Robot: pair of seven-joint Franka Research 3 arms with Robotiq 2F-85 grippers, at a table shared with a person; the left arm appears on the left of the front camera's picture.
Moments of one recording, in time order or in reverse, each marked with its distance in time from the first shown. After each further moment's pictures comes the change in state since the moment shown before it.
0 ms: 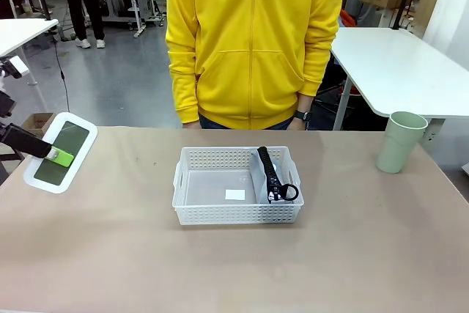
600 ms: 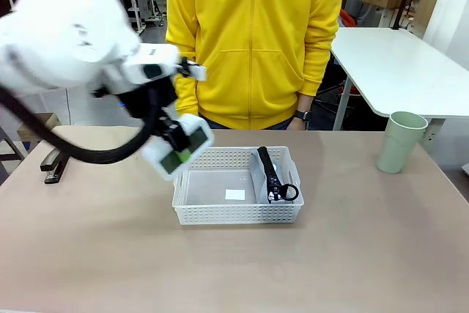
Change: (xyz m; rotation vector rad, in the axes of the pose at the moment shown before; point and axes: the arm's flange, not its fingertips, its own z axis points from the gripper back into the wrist) left arm 0.171 -0.107 -0.187 0.262 0.388 -0.156; right arm 0.000 0.000 0.000 0.000 0.000 0.000
